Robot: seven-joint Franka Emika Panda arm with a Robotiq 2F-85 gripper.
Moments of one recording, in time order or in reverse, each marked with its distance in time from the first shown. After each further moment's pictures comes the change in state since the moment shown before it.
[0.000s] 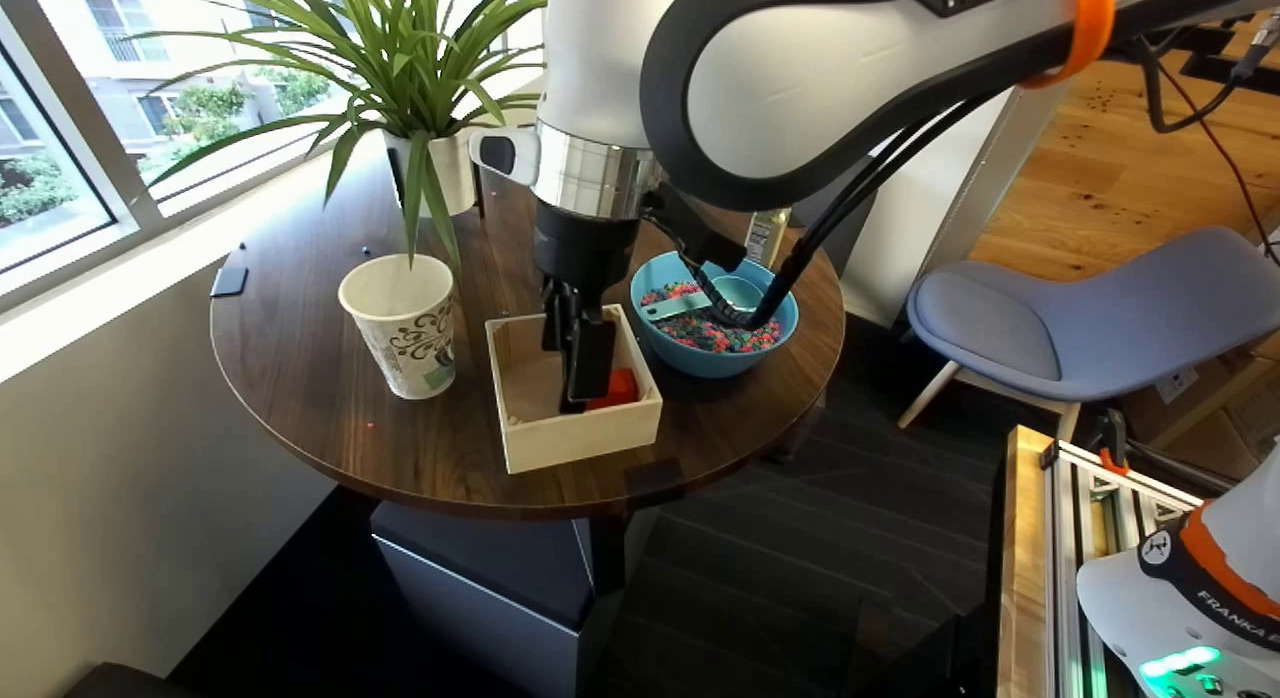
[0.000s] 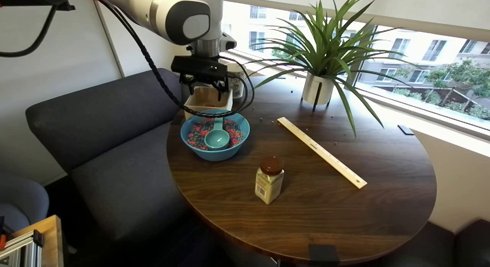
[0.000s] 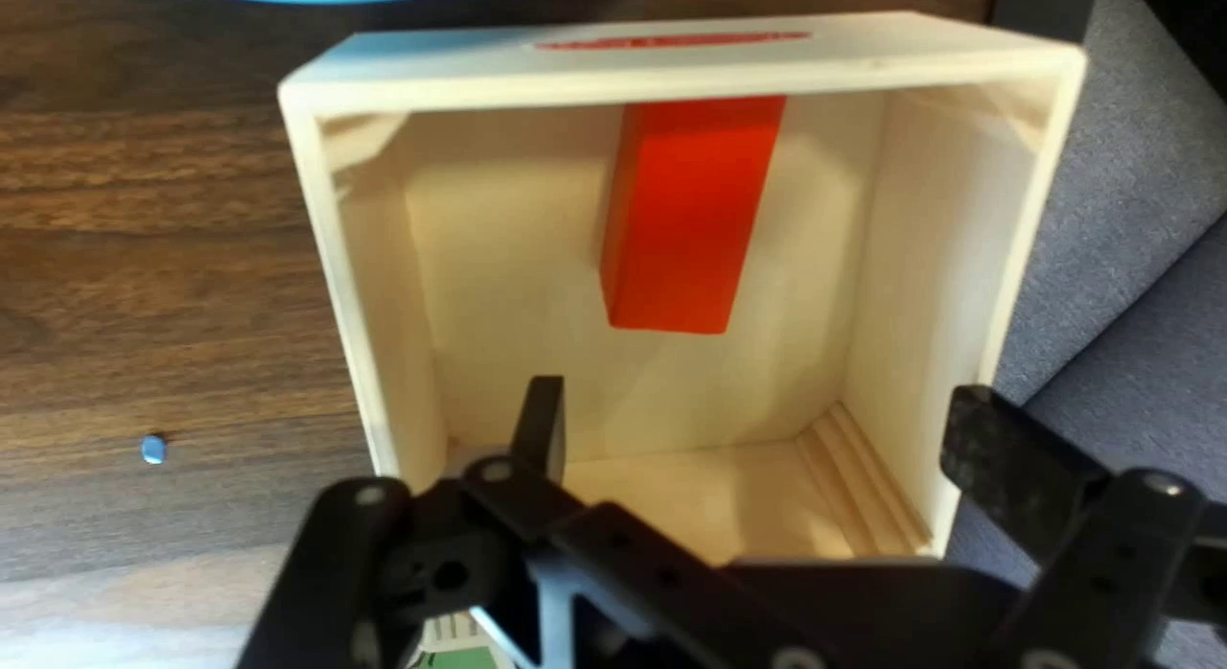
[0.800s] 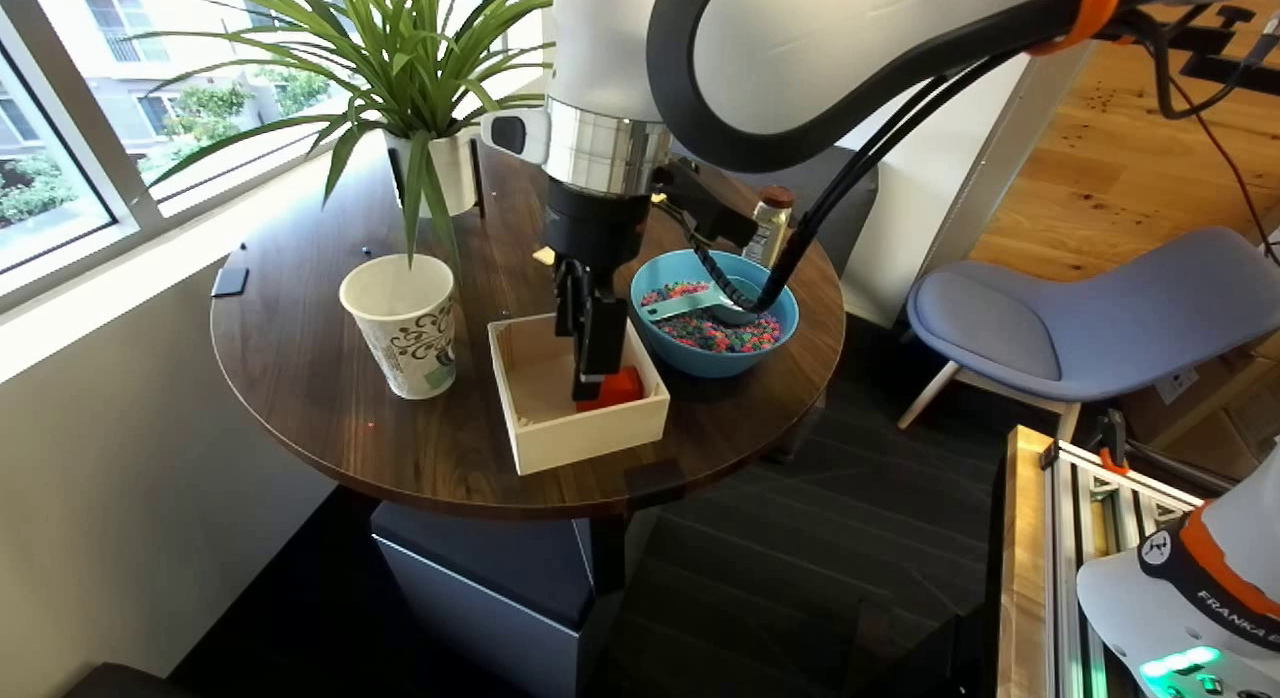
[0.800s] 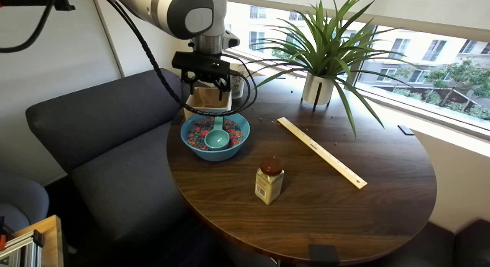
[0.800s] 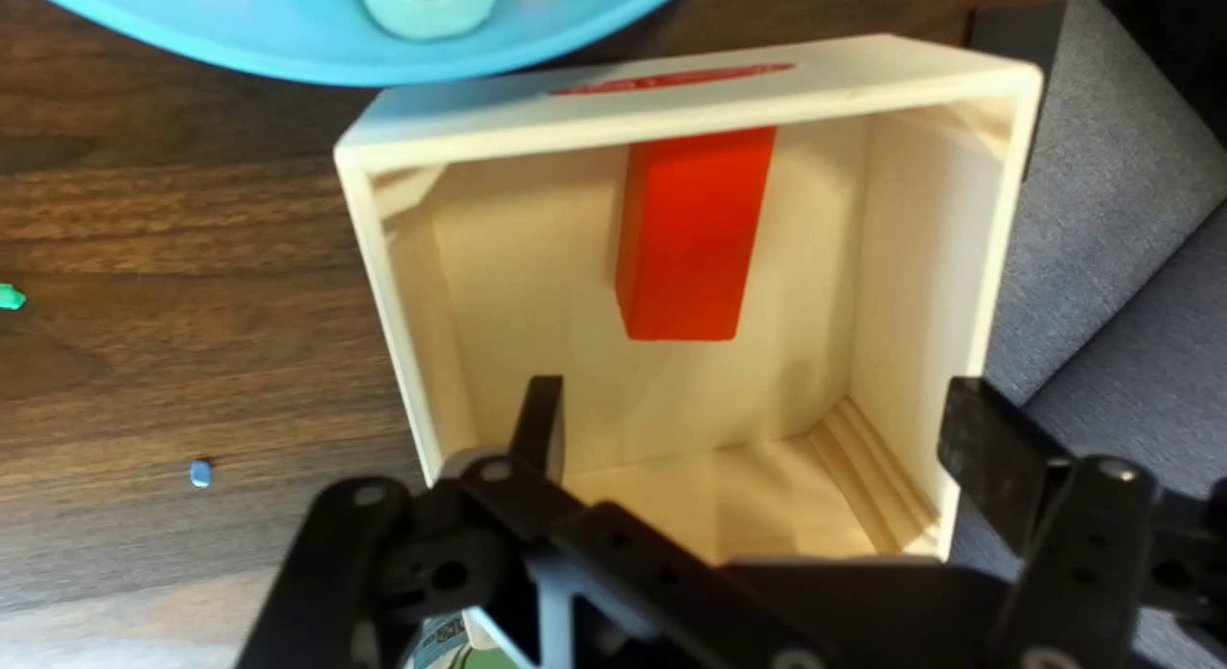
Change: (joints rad) arm -0.021 -0.017 -0.001 0.013 0.007 -0.063 -0.006
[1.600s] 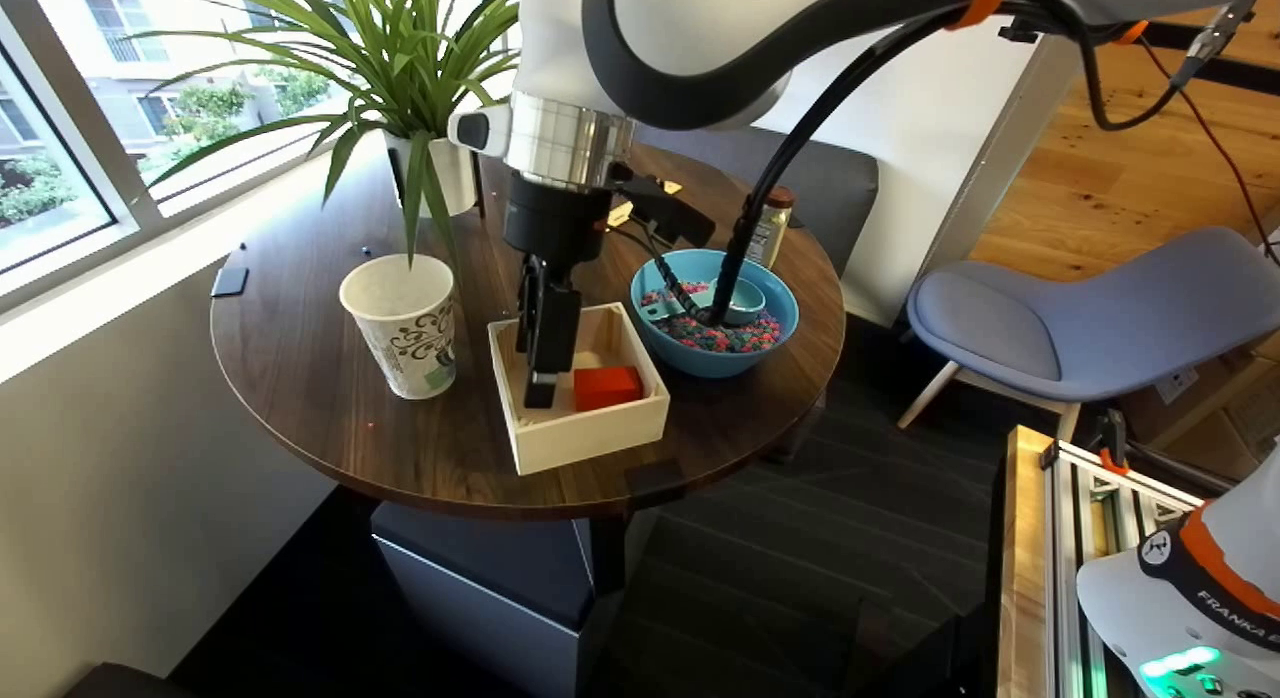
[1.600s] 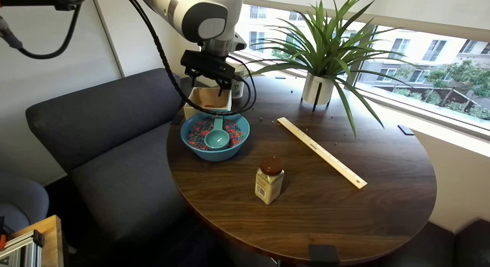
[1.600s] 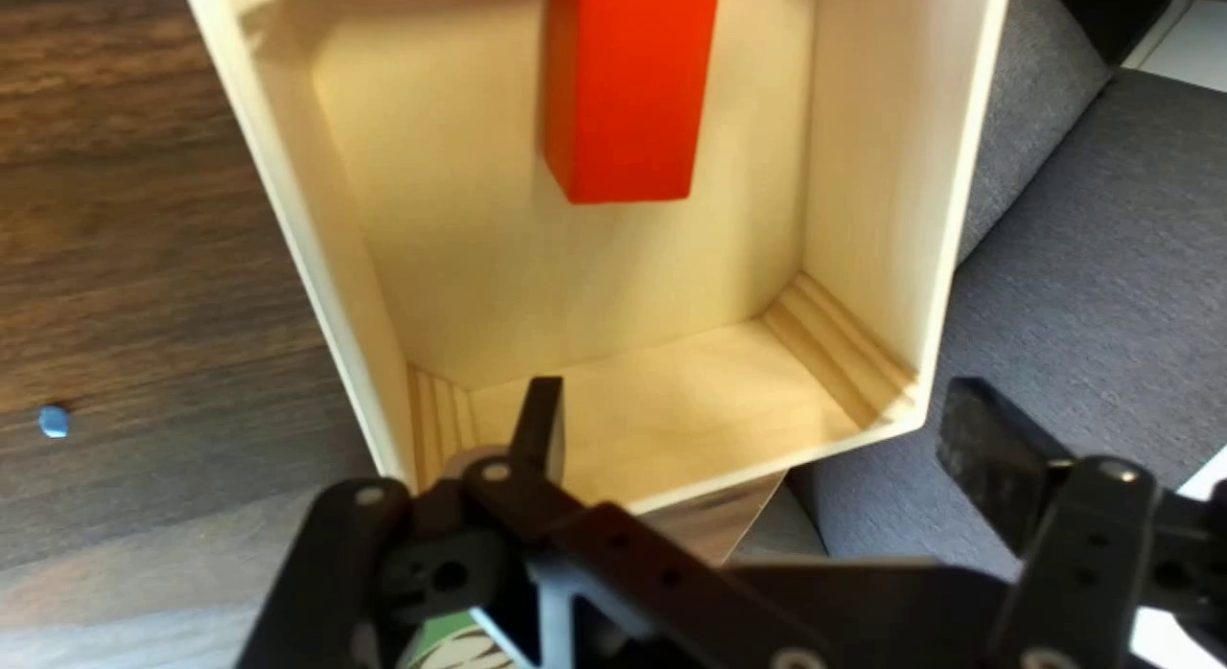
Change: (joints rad) arm -0.016 0.104 0.014 0.132 0.156 -0.042 -0.047
